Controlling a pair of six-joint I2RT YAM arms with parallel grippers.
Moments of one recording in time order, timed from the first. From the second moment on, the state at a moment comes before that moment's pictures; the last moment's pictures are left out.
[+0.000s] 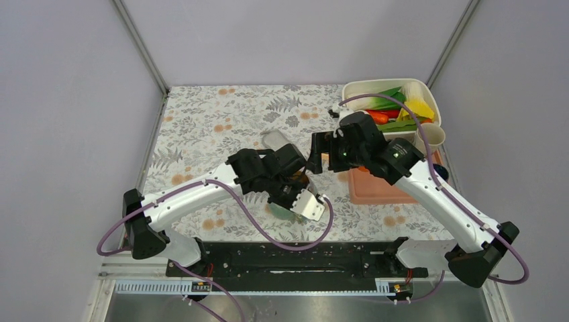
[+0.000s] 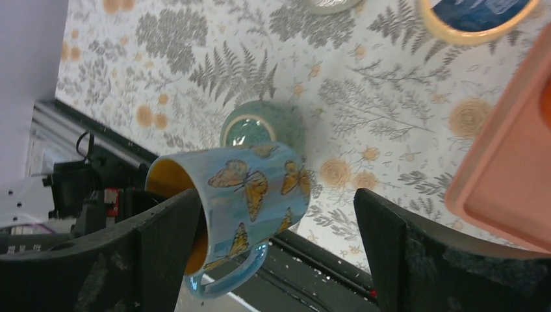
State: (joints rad) left arm -1.08 1.45 1.43 -1.08 0.30 0.99; right arm 0.72 1.21 1.36 -0.84 -0.02 0.51
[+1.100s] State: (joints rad) left arm -1.07 1.50 1.53 -0.98 0.28 0.95; right arm 0.79 1.28 1.25 -0.87 0.13 0.38
